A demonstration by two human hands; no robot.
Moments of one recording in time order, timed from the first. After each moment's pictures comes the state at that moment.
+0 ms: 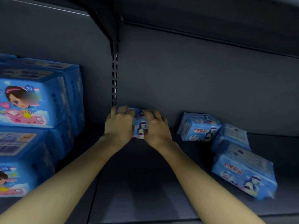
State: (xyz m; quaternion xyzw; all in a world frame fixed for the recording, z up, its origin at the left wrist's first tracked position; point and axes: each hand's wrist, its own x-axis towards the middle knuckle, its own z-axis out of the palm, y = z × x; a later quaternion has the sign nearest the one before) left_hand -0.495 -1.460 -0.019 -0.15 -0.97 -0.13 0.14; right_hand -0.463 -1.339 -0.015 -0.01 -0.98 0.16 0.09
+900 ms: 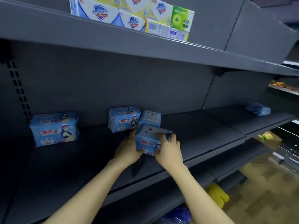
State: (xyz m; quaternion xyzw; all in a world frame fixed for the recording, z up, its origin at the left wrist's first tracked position) left_hand -0.364 -1.282 -0.039 -0.34 -0.85 -0.38 -0.10; right_hand -0.265 -1.181 -0.021 -0.31 -0.94 0.12 0.11
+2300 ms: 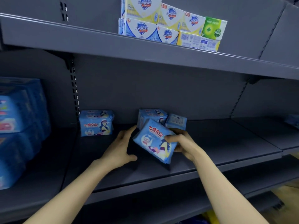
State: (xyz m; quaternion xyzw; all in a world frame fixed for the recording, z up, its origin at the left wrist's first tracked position) left_hand -0.376 -1.399 -0.031 -0.33 -0.87 -0.35 -0.06; right_hand -0.295 -1.186 0.008 -0.18 -0.74 0.64 0.05
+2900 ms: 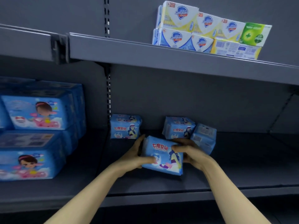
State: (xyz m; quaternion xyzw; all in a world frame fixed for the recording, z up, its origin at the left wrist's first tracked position) left_hand -0.375 -1.439 -0.027 -0.22 -0.75 -0.58 -0.24; right_hand -0.330 -1.226 0.001 -0.13 -0.75 0.65 -0.05
